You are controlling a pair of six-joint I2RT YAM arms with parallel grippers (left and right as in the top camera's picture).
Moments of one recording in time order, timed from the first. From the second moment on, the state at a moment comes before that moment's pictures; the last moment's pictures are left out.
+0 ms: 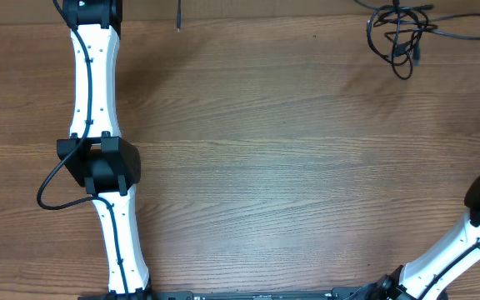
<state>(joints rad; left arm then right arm) 0.04 2.49 2.71 -0.05 1.15 -0.99 -0.60 2.16 2.30 -1.05 -0.64 0.58</state>
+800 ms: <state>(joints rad) 0.03 2.49 2.71 -0.05 1.14 -0.99 -0.80 2.16 2.30 -1.17 -0.37 0.50</state>
